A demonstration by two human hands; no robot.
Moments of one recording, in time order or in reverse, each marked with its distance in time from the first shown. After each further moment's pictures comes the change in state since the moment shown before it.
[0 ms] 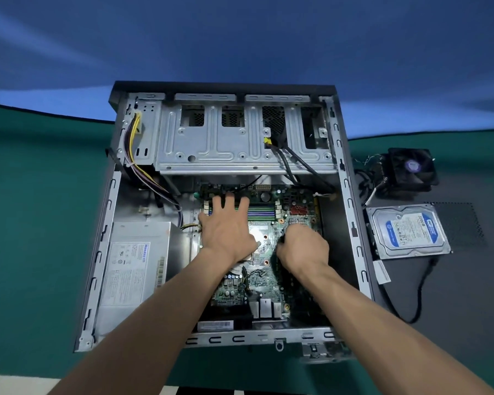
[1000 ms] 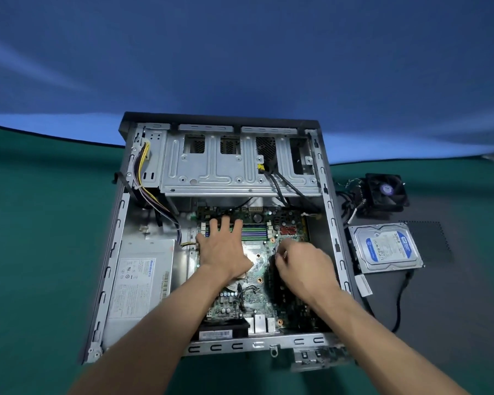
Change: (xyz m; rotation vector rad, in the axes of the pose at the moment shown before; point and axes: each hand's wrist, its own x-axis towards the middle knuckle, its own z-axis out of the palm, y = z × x) left_hand -0.004 -0.002 0.003 -0.052 -0.065 -0.005; right_hand -0.039 0.013 -0.031 0.023 0.153 -0.238
